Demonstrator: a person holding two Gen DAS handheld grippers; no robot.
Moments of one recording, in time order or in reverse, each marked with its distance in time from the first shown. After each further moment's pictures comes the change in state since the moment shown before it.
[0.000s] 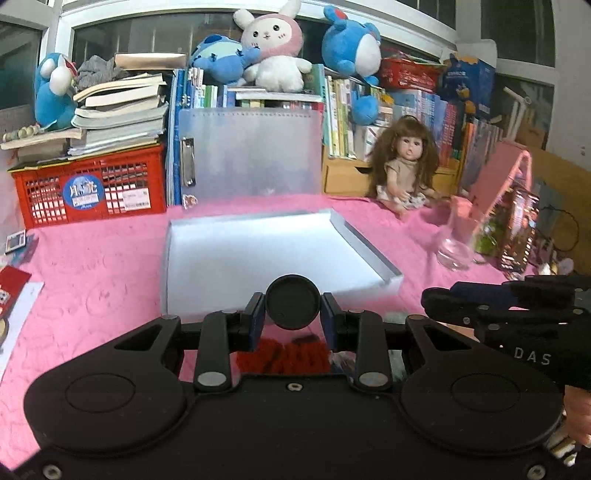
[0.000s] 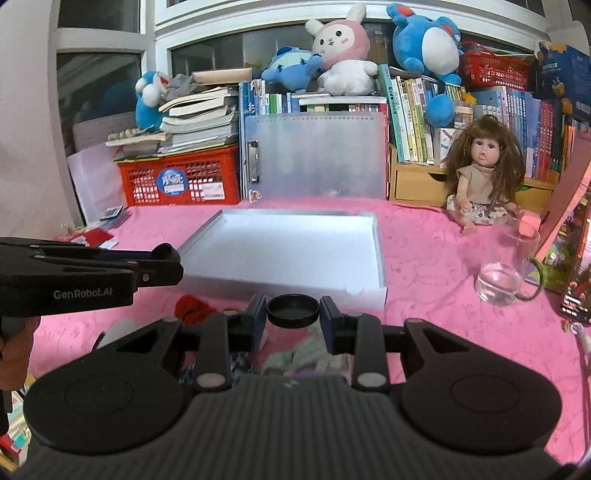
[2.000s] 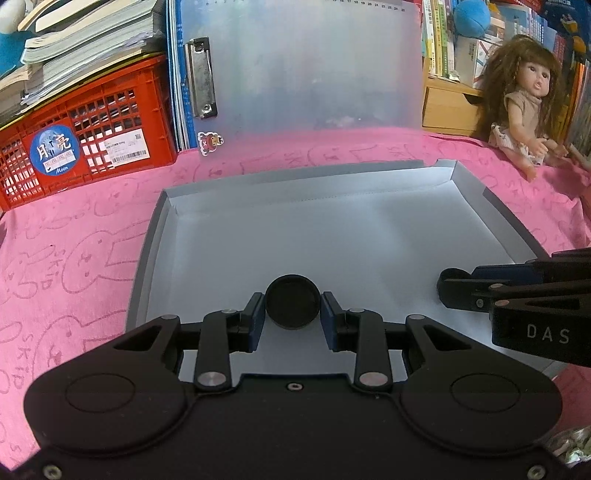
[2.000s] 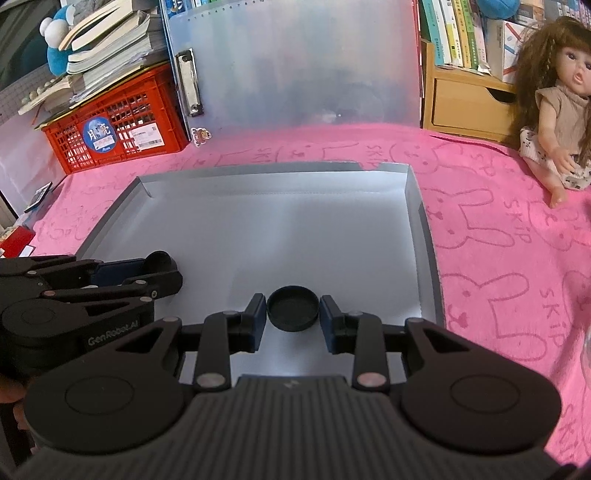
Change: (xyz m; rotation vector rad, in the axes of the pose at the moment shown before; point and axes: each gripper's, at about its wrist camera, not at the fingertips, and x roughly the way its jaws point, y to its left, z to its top) left arm 0.251 0.059 0.039 -0.010 0.277 0.176; right arm 0.240 -0.054 0.058 0.079 0.339 0.043
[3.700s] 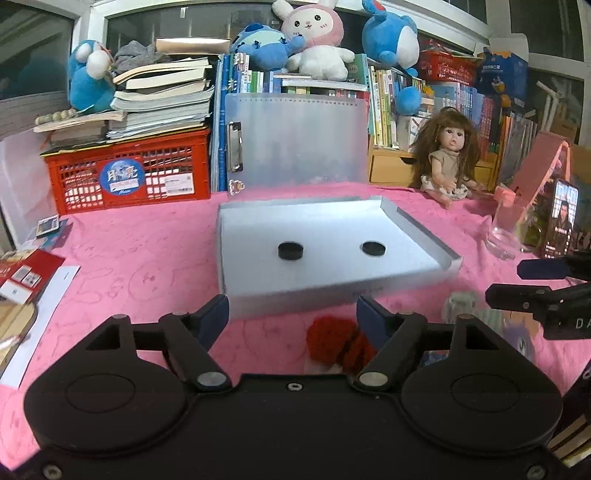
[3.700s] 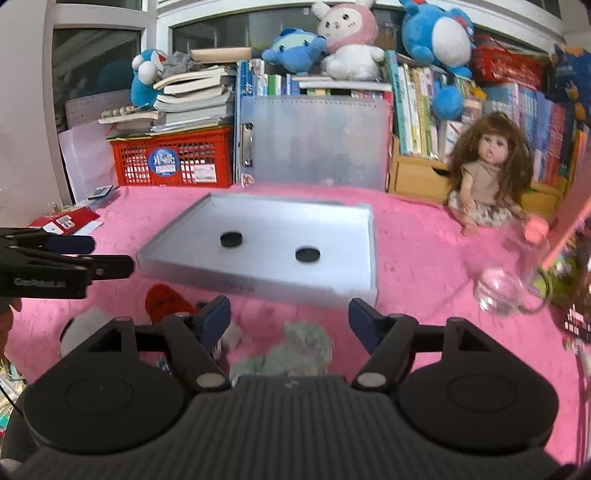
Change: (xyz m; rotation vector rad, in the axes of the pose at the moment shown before) left arm -0.212 0.035 -0.138 -0.011 -0.263 -0.083; right arm -0.185 0.041 -0.129 -0.125 -0.273 -0.065
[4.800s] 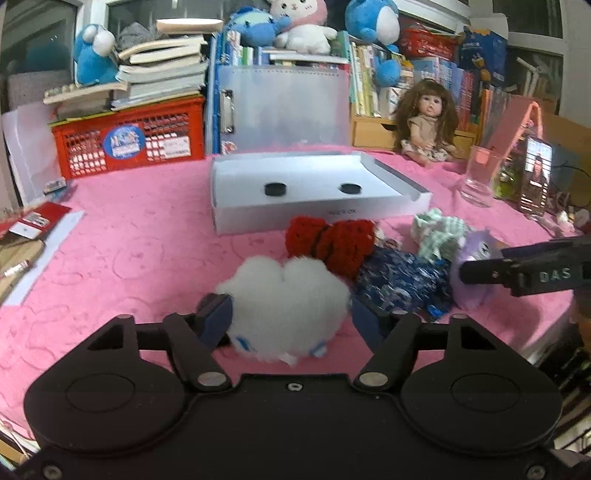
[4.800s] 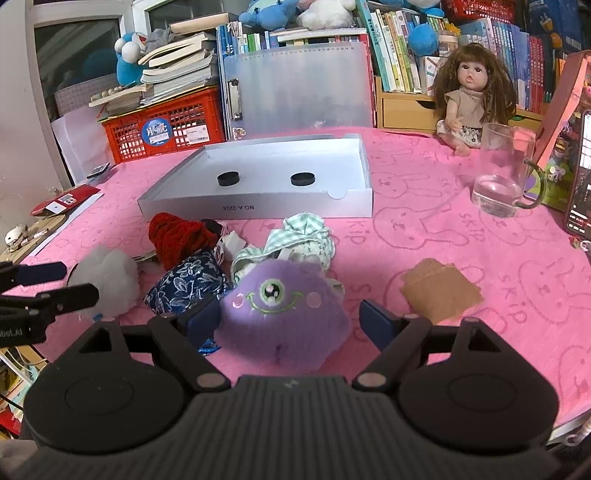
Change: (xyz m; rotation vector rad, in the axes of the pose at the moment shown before) left arm -0.044 -0.017 -0.071 0.020 0.052 -0.032; right arm -0.010 -0.006 -0.061 0.112 0.095 0.020
